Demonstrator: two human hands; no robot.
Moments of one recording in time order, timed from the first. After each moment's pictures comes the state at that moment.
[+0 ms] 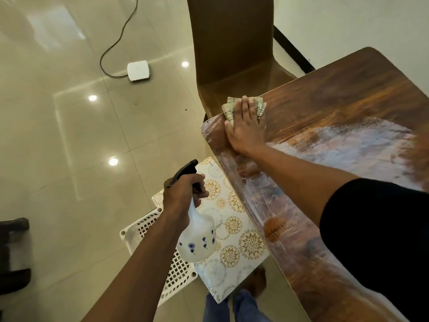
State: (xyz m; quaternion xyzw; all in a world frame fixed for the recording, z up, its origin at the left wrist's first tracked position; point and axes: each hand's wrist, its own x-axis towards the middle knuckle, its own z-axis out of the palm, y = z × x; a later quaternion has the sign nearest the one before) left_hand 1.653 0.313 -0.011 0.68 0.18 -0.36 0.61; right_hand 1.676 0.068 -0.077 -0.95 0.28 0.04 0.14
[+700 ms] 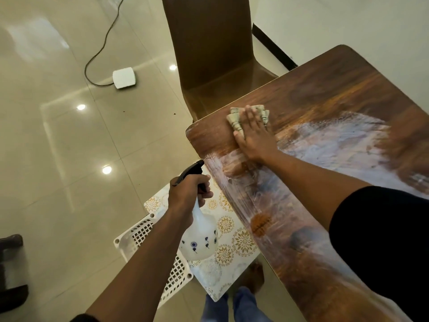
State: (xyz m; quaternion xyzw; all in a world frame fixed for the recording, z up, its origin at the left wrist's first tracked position) left_hand 1.637 0.280 0.003 0.69 0.14 -0.42 0.57; right_hand 1.608 0.019 -0.075 -0.96 0.26 0.06 0.12
